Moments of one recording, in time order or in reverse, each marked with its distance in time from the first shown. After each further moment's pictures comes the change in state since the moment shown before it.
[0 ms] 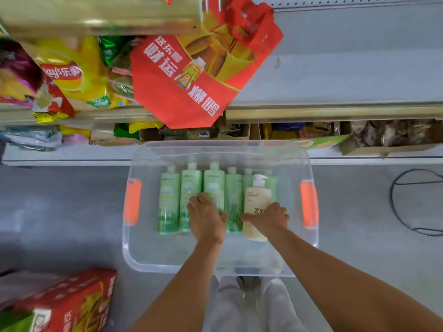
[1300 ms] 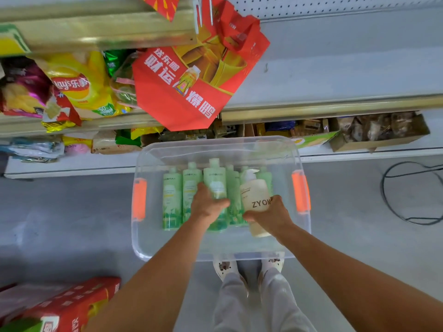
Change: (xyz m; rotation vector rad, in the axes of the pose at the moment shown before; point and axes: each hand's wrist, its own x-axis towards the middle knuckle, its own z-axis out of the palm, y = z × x) left_hand 0.014 0.001 -0.039 -0.492 -0.332 -0.052; right_hand -0.049 0.012 -0.030 0.331 -0.072 -0.158
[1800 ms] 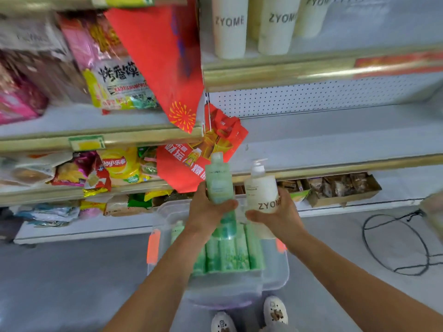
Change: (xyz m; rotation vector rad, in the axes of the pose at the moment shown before) left_hand -0.141 0.125 -0.095 -0.484 0.044 0.510; right_hand -0.136 -0.106 -0.105 0.252 0.255 -0.489
